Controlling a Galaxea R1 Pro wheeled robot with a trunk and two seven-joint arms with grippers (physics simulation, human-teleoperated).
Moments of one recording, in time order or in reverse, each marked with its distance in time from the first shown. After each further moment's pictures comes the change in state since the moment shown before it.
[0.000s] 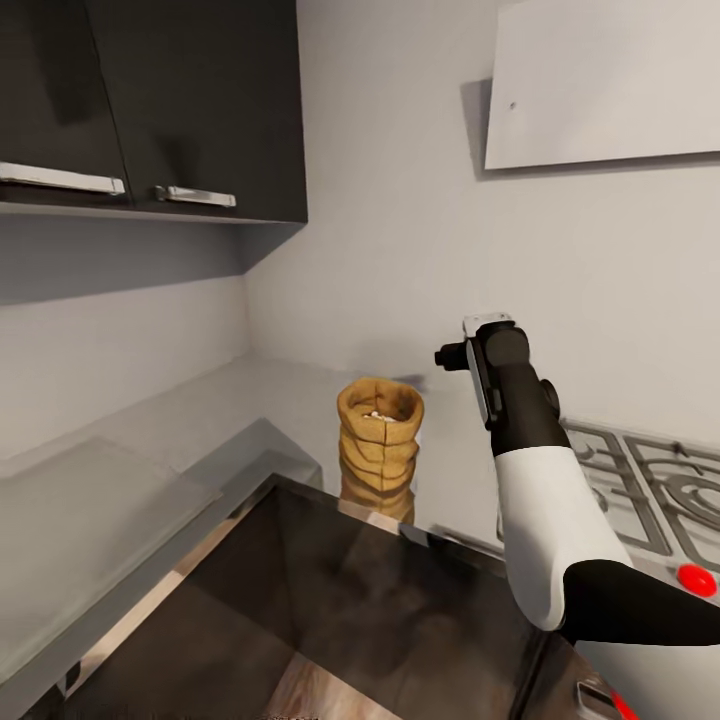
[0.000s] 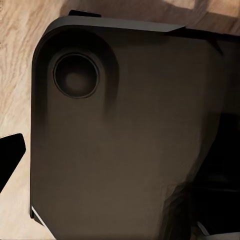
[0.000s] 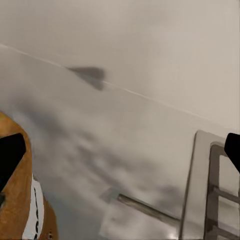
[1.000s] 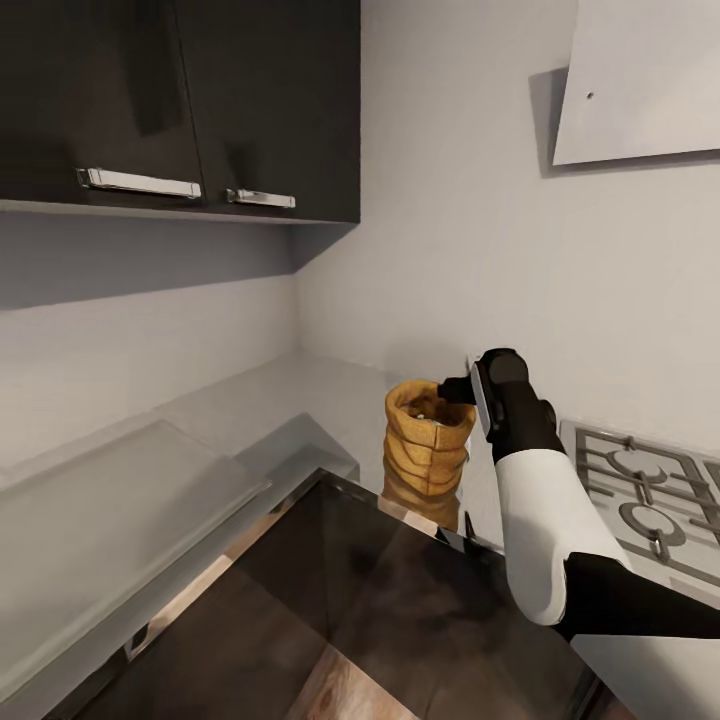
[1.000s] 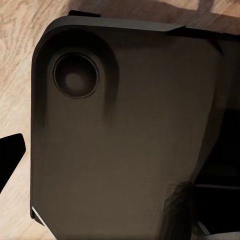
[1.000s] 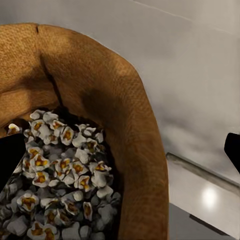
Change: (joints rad) left arm 0.000 0.000 -0.001 0.000 -0.005 0.000 0.000; right arm 0.006 0.000 -0.158 0.188 -0.013 0.001 -0.008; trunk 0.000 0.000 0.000
